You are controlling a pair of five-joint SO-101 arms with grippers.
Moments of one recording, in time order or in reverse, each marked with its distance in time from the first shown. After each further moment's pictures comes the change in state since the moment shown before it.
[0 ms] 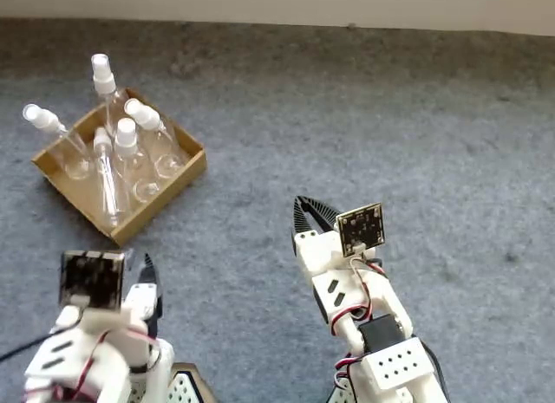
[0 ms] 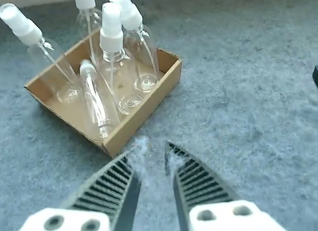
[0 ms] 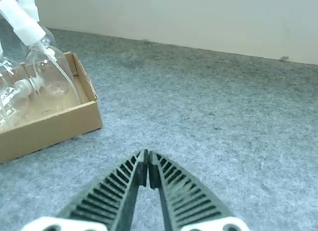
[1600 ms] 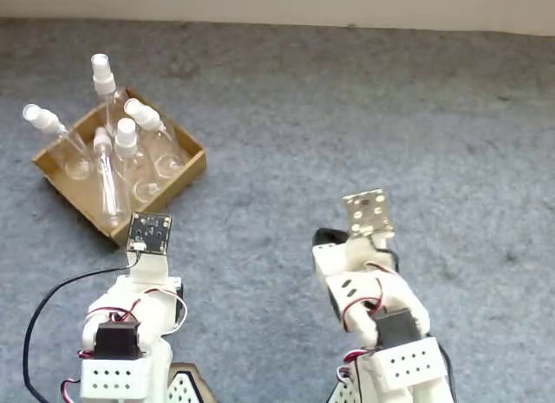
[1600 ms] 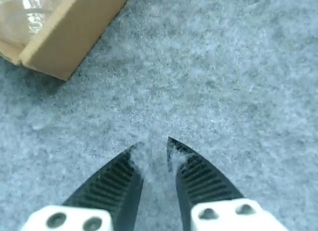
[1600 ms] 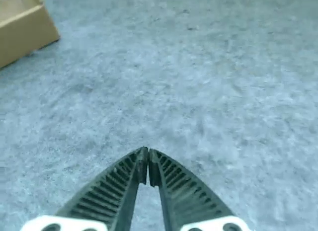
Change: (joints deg) left arm -3.3 0.0 42.9 -17.3 -0.3; right arm 7.9 0.0 -14.9 37.9 0.0
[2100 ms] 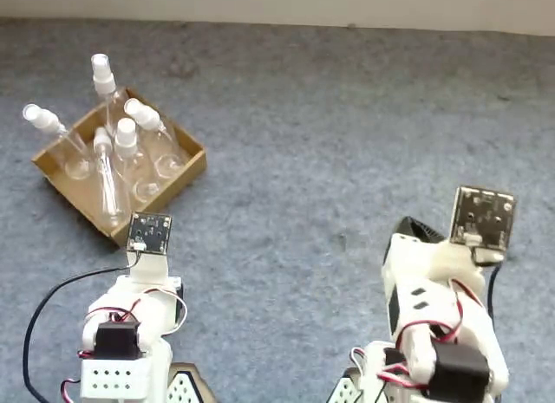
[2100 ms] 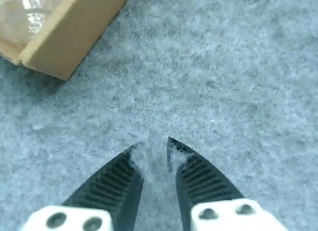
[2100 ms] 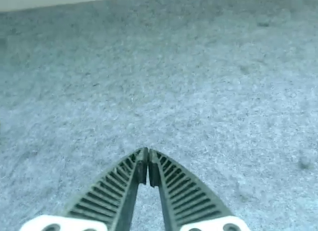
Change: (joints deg) left arm 0.0 0.0 0.0 0.0 0.0; right arm 21.2 -0.8 -35.3 31.4 0.0
